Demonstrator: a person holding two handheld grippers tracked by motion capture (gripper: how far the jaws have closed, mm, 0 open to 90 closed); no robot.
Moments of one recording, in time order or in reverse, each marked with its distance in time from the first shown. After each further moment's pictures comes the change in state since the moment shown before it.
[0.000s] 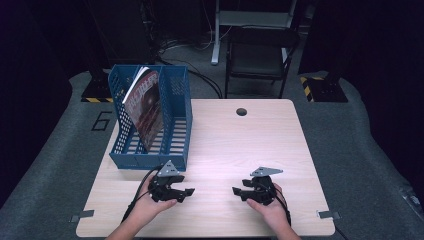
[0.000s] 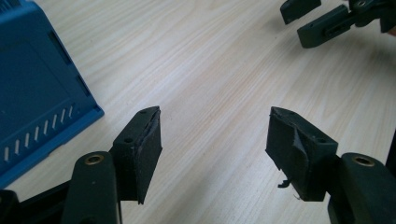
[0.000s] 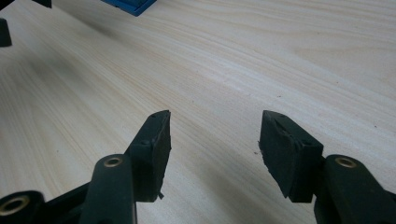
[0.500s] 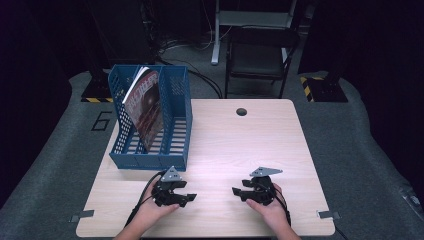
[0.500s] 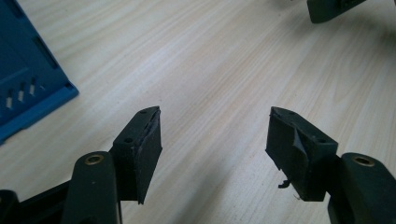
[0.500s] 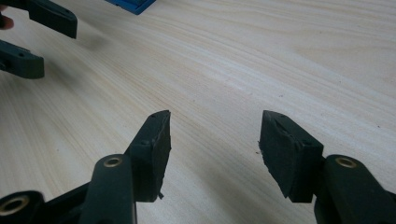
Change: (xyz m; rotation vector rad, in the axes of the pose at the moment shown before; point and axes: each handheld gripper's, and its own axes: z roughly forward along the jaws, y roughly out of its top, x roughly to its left) left arm 0.000 -0.018 0.022 0.022 -0.020 -0.007; right arm 0.001 0.000 0.001 0.004 -0.001 0.008
